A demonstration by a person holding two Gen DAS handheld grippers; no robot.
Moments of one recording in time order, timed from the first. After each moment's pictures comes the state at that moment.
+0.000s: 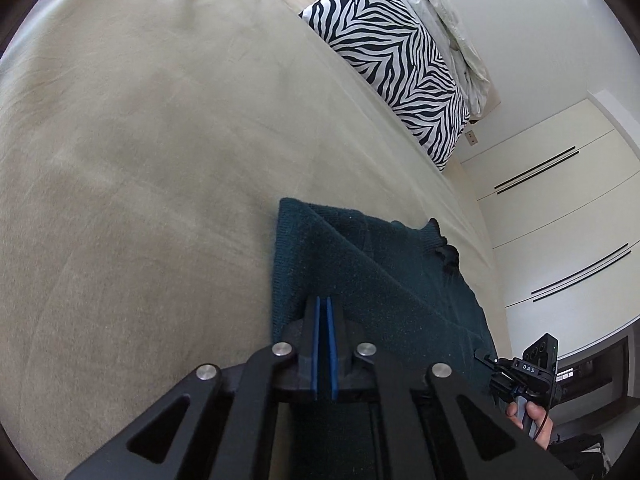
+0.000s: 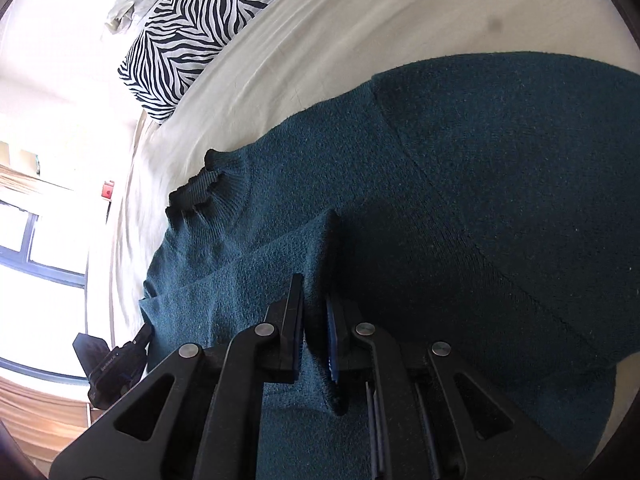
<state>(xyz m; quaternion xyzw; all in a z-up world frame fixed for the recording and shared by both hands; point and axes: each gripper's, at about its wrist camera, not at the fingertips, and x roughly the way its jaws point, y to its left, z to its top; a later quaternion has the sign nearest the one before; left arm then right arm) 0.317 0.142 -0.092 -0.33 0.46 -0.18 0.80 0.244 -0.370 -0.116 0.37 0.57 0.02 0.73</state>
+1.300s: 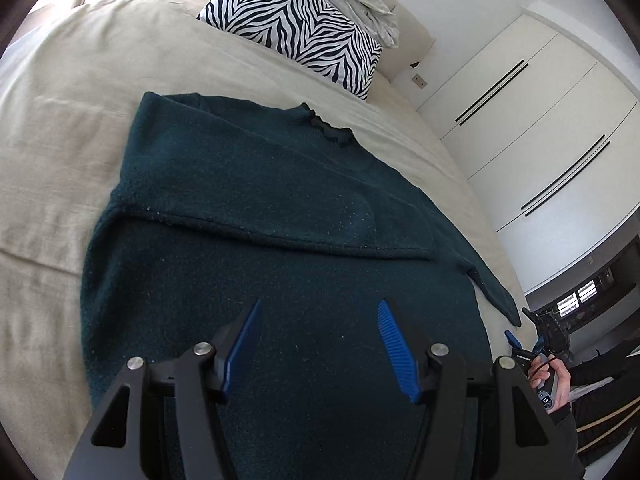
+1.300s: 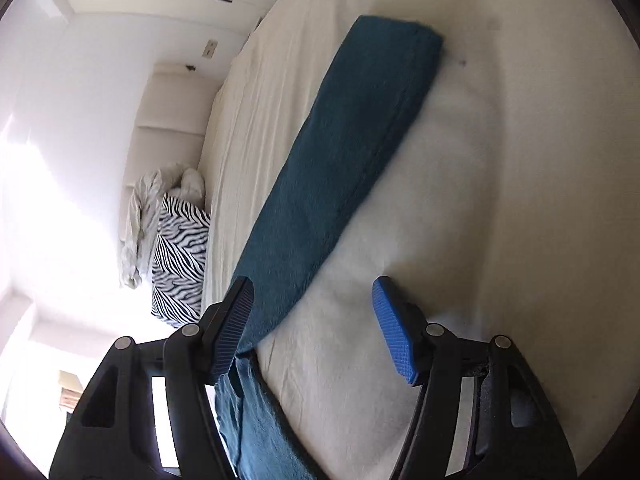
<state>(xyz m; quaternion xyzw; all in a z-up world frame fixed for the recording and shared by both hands) 0.157 0.029 -0.046 -0.21 0.46 -0.25 0.83 -0.058 -0.620 -0.079 0.61 0.28 -0.19 0.72</state>
